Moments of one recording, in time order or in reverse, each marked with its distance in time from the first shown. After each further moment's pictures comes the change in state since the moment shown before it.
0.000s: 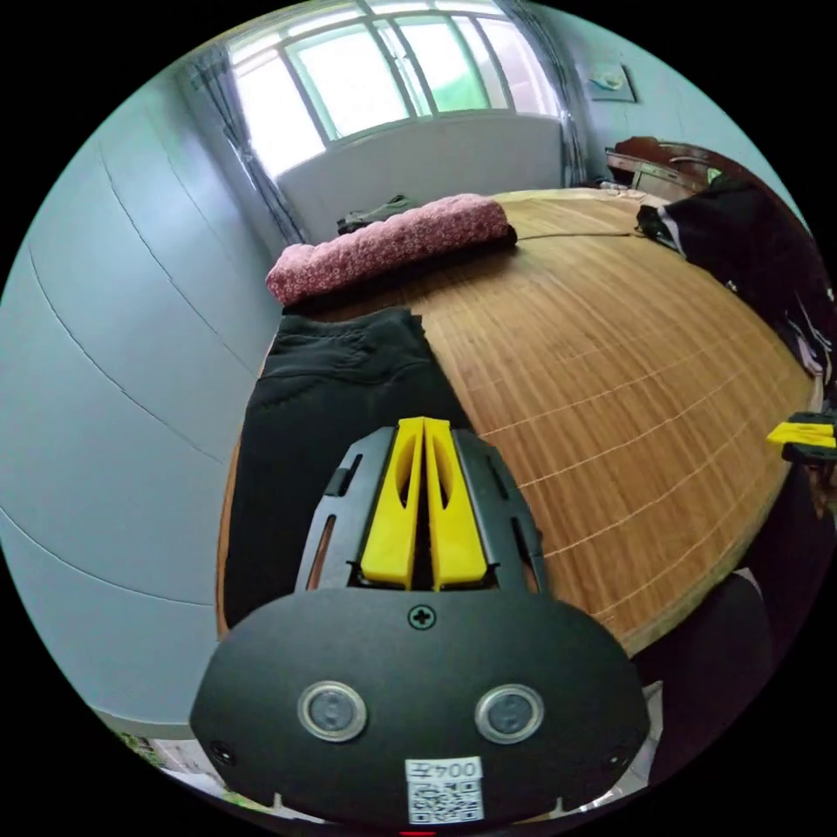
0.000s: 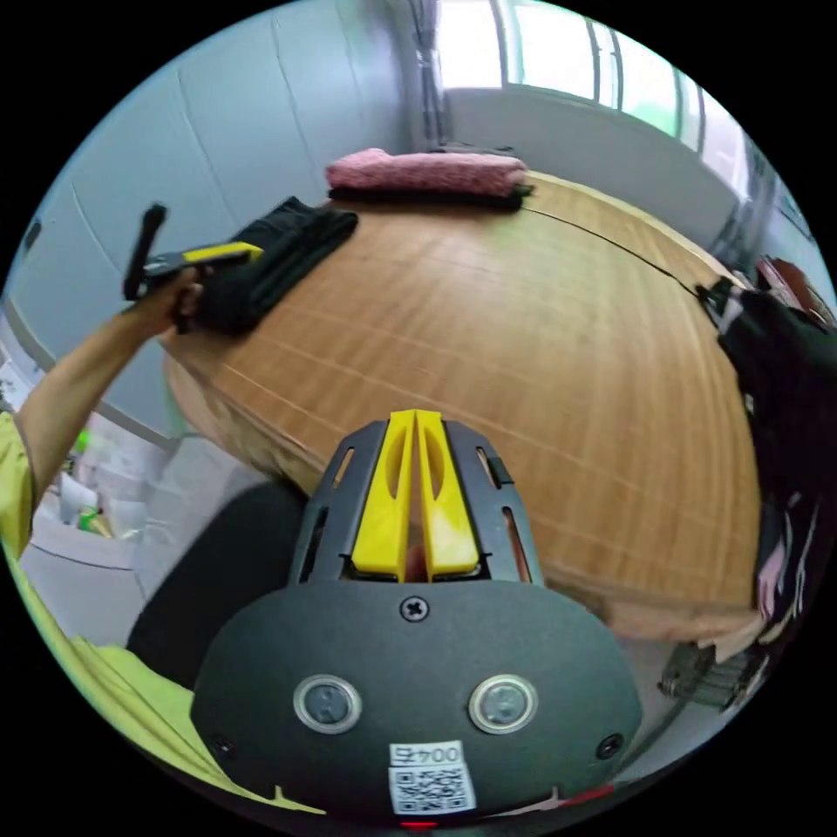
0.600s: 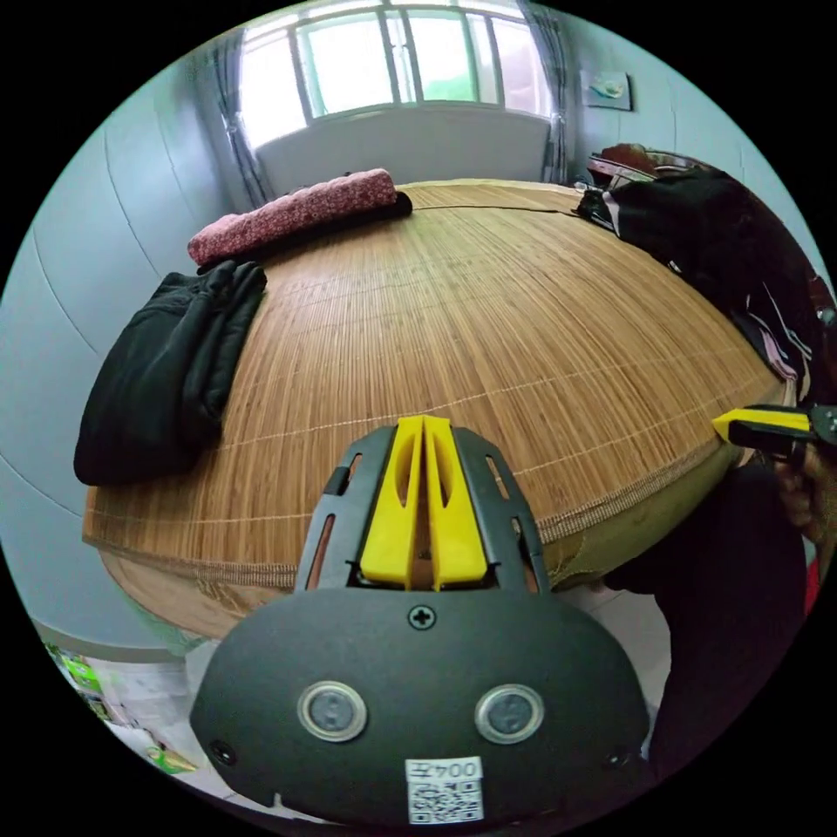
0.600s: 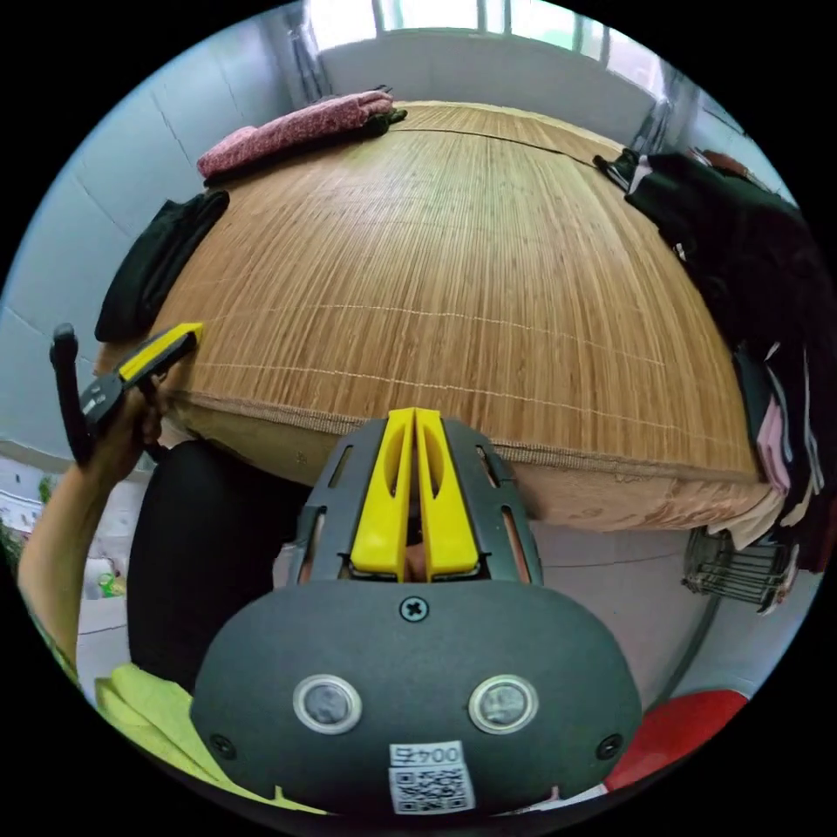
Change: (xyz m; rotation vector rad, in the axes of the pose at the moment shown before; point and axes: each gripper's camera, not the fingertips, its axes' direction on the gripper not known) left arm 0.234 0.062 0.012 -0.126 0.065 -0.066; right arm 0.101 0.070 -0.020 -0.155 0.036 0.273
